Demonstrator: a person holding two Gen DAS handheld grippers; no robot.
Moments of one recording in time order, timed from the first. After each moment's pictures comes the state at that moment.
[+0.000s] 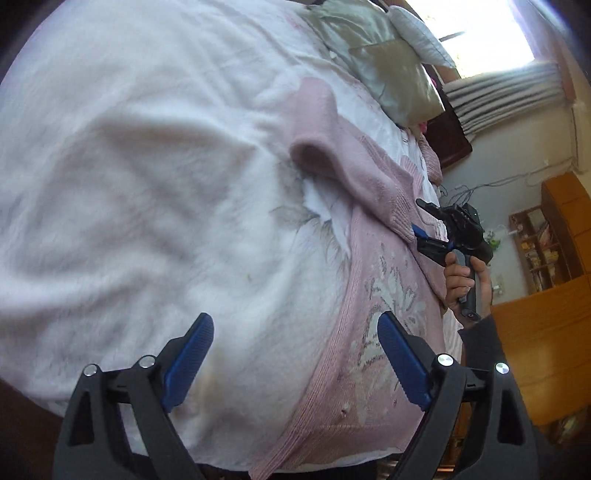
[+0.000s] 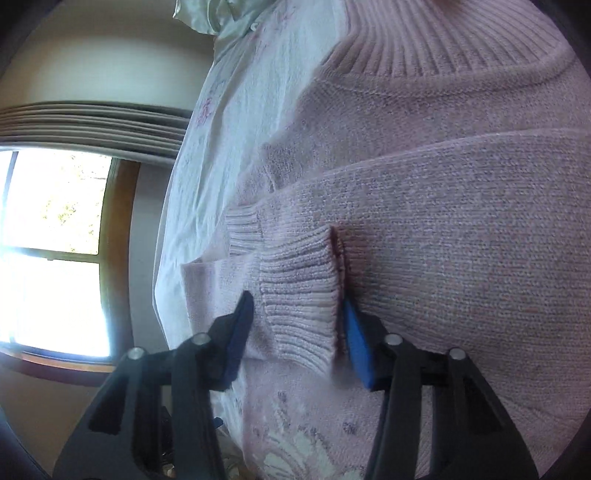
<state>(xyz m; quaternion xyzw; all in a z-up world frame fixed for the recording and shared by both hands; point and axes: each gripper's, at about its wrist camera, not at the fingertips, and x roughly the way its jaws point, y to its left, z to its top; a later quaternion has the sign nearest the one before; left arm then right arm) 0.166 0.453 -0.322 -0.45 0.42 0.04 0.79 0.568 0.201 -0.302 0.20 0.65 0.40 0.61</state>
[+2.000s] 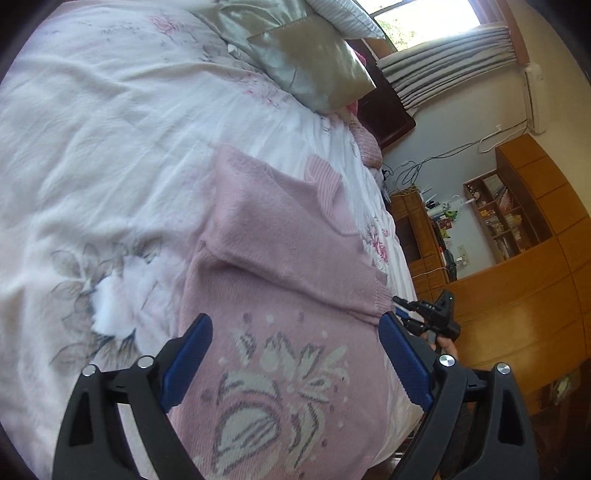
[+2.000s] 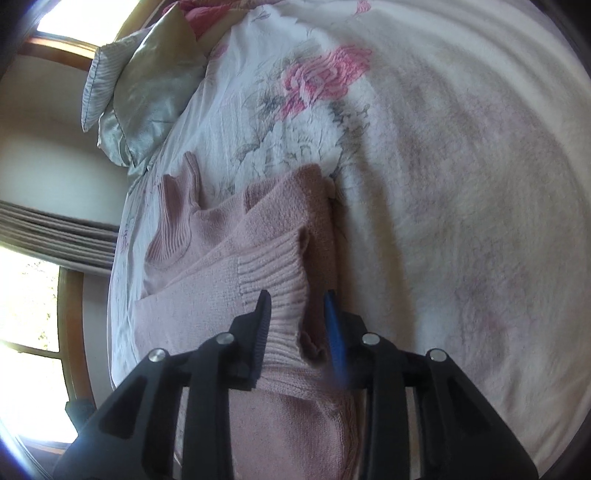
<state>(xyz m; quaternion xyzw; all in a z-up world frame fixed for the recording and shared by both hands) 0.358 0.400 -0.243 -0.41 0.39 -0.10 0.82 0.592 -0.098 -0.288 0.25 0.59 0.20 0.74</state>
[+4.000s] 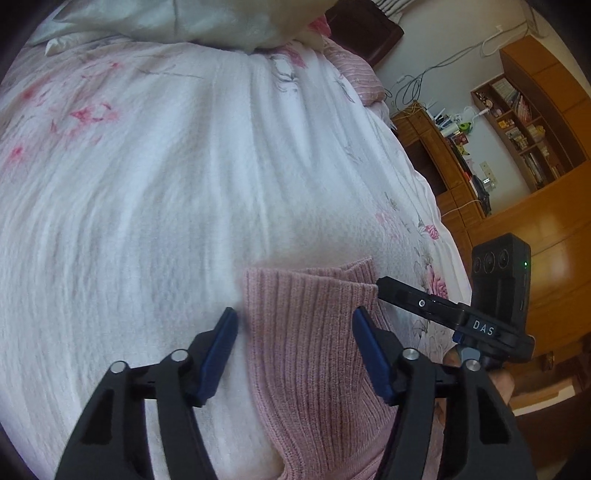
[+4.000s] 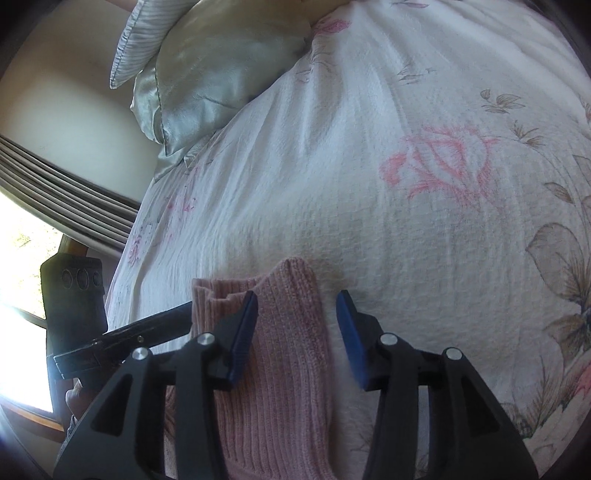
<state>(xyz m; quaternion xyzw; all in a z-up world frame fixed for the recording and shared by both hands) 0.767 0.339 -0.293 -0.22 0.51 -0.17 0.81 0.802 0.109 -0.297 0.17 0.54 0.31 0.76</state>
